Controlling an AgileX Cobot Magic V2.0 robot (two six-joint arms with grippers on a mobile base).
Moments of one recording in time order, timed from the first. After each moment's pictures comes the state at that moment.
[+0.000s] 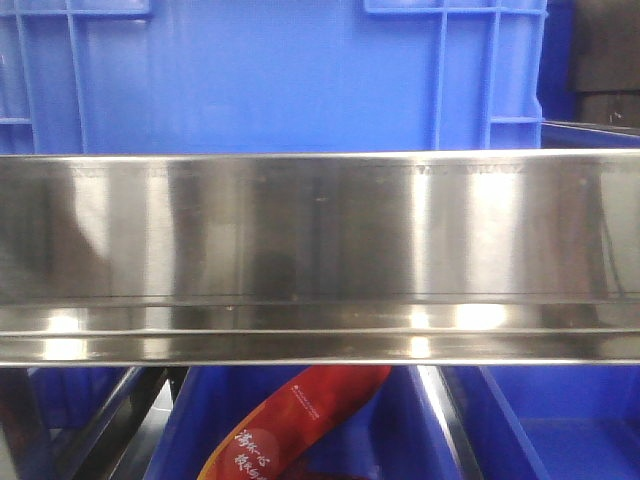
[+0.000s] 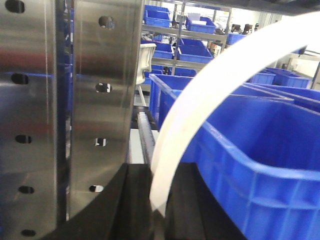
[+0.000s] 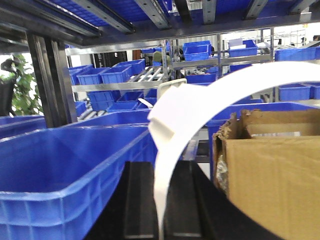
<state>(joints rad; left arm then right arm) -0.10 0.49 -0.57 -0.07 0.16 -0.04 0.20 0.36 -0.56 0.07 0.15 0.09</state>
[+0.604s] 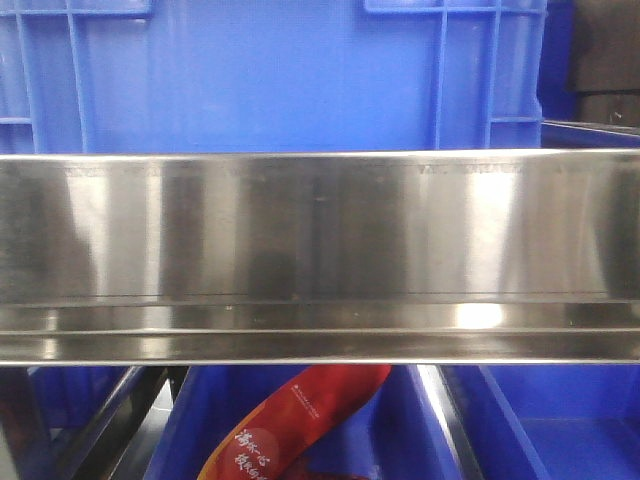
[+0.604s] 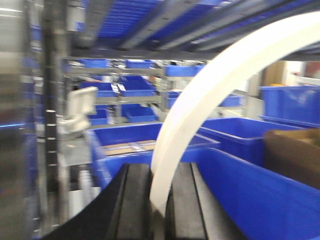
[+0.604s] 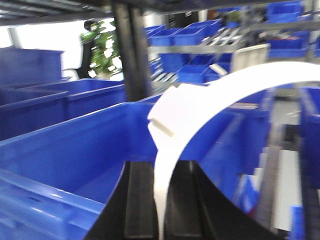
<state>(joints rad) -0.36 0.67 -0.93 0.02 0.21 -0.03 0.51 0.69 -0.83 0.10 0.22 0.03</state>
